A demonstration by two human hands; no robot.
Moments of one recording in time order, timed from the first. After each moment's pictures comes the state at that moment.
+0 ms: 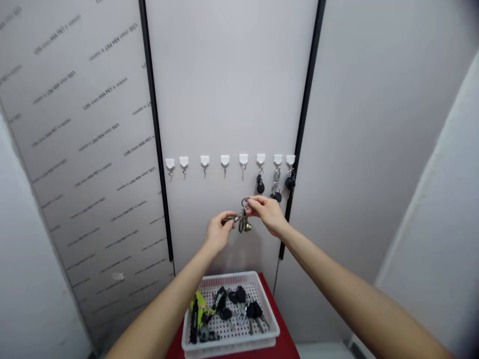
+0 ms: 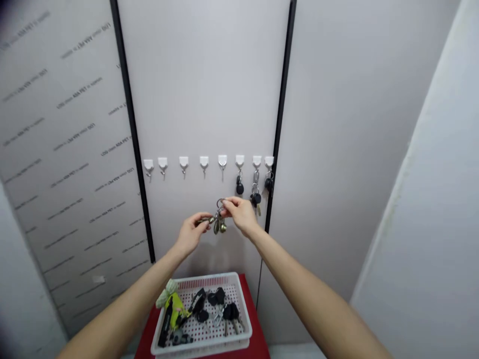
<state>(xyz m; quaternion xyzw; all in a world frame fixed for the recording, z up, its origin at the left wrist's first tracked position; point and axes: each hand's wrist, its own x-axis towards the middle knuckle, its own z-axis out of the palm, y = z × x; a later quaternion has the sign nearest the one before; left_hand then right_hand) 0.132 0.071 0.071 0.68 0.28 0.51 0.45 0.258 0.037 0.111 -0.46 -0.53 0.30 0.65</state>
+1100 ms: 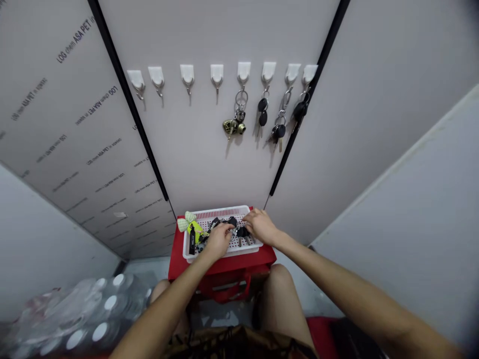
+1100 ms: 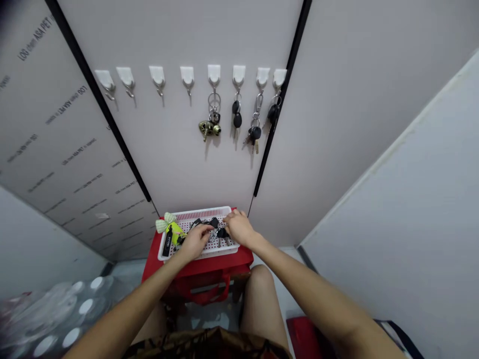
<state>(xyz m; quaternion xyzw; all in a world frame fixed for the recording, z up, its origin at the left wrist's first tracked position) 0.121 0.015 -0.097 0.84 0.41 0.22 0.27 0.270 -0.013 -0.072 -0.65 -0.76 -0.01 0.07</state>
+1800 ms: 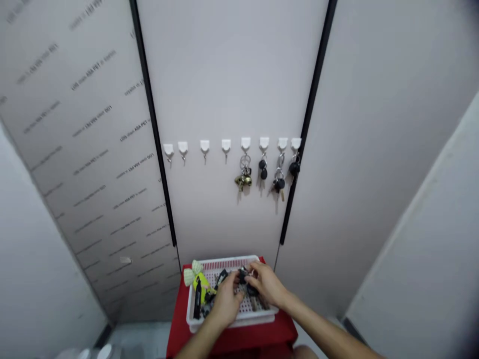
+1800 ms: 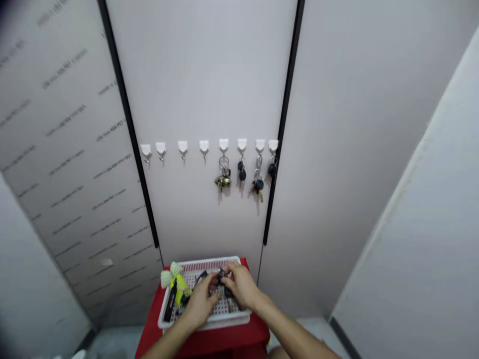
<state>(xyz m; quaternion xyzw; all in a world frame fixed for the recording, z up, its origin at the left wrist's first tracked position) 0.121 0.013 -0.095 0.76 0.42 0.28 0.40 0.253 -0.012 -0.064 -0.64 -0.70 0.13 0.29</state>
